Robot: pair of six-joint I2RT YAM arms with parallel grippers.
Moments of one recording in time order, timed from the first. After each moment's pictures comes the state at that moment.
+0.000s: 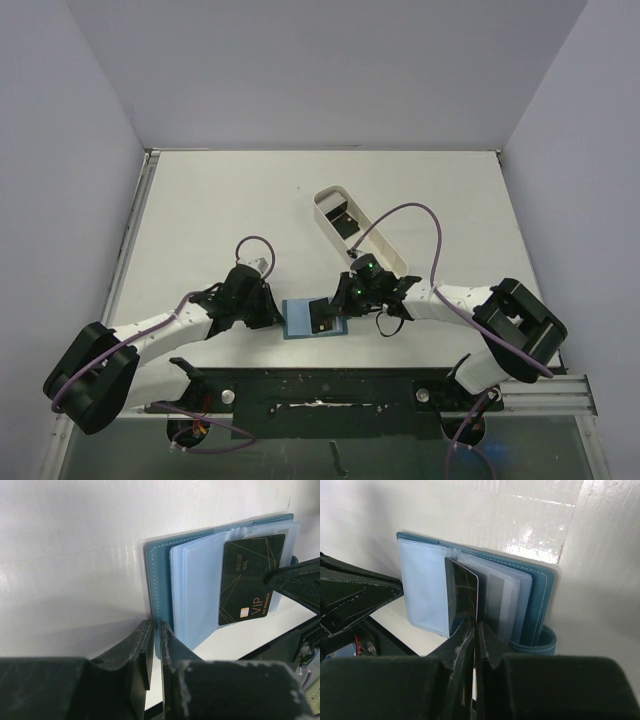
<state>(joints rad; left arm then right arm) -0.63 1.20 0.41 -0.14 0.16 -0.81 0.78 1.49 0.63 0.00 -0.20 0.85</state>
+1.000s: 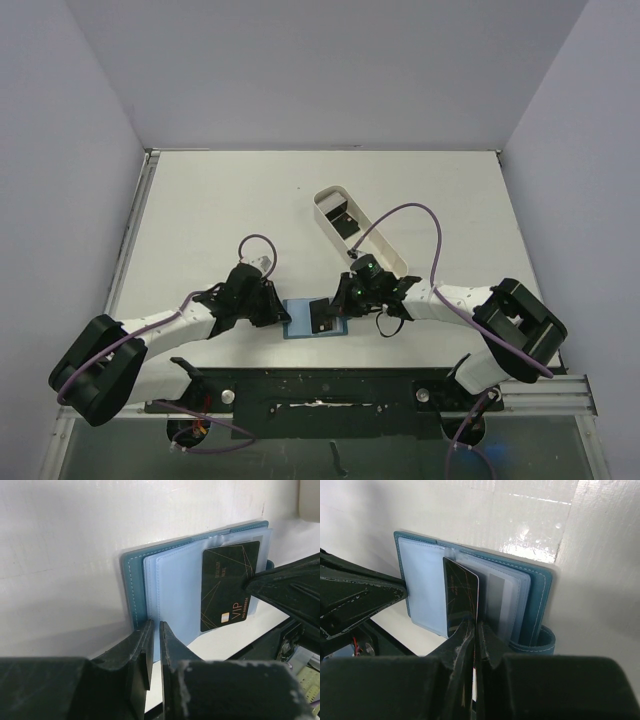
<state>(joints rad) -0.63 1.25 0.40 -0.02 0.22 -0.85 0.79 1.49 0.63 -0.01 -0.20 0.85</state>
